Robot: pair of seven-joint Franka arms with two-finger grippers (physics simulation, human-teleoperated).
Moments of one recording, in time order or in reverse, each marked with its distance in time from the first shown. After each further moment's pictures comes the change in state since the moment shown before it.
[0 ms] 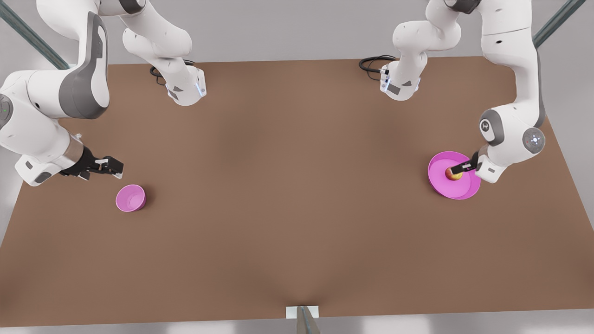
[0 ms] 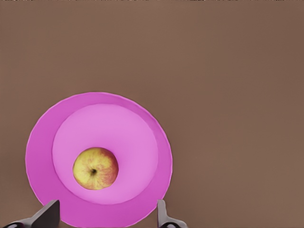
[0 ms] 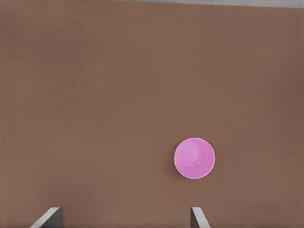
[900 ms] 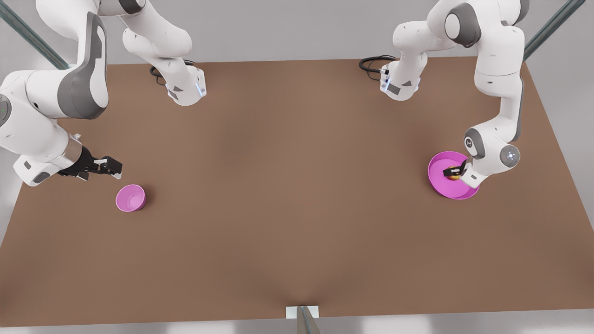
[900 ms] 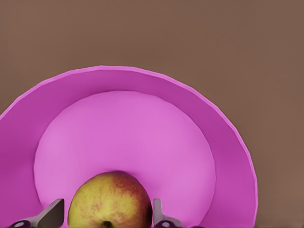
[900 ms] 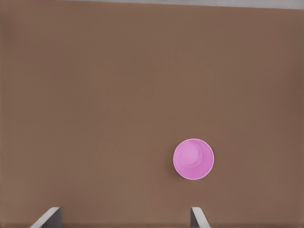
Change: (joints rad) left arm 0.027 0.241 0.031 -0.055 -0.014 0.223 0.232; right arm -0.001 0.001 -0.003 0.002 0.000 0.002 -0.004
